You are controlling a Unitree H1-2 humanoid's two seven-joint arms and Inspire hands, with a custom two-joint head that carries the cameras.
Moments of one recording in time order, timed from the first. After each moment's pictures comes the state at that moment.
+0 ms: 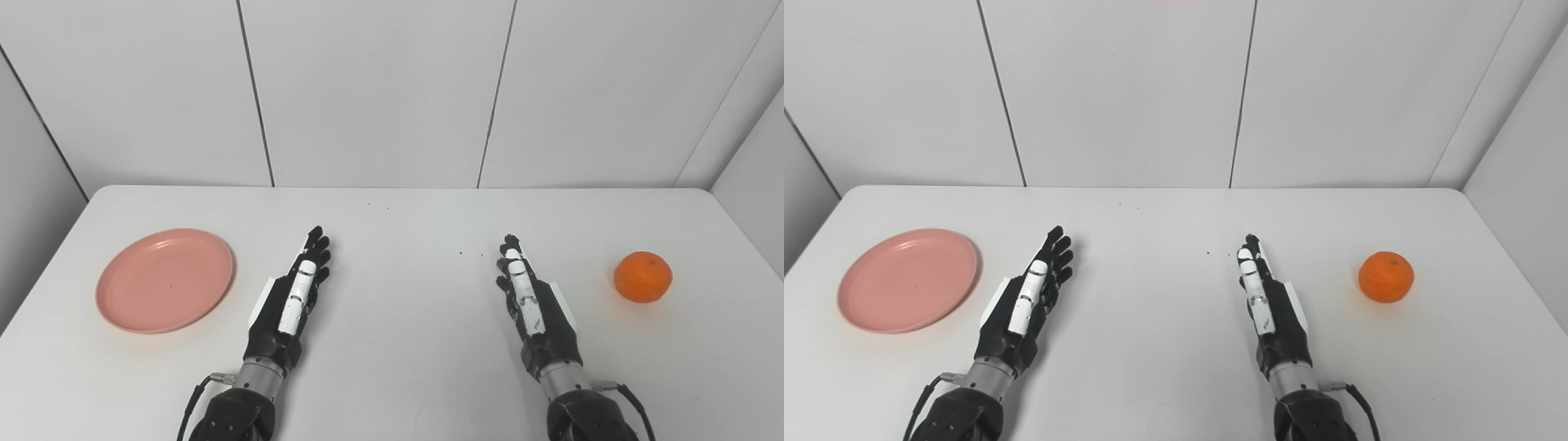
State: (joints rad) left arm -0.15 -0.01 -0.09 -0.16 -0.06 0.22 -0.12; right arm -0.10 0.04 0.02 -0.29 0.03 0.38 -0.01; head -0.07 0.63
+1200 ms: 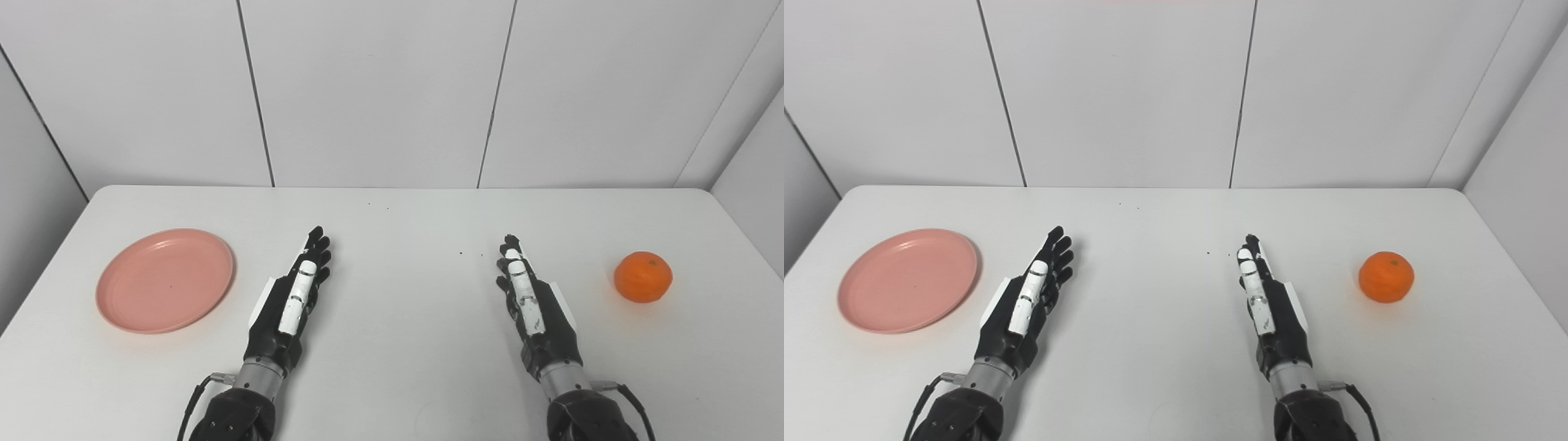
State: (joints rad) left arm -0.15 -0.01 -0.09 -0.16 -0.06 0.22 -0.13; right arm -0.10 0.04 0.02 -0.29 0.03 0.38 -0.01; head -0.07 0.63
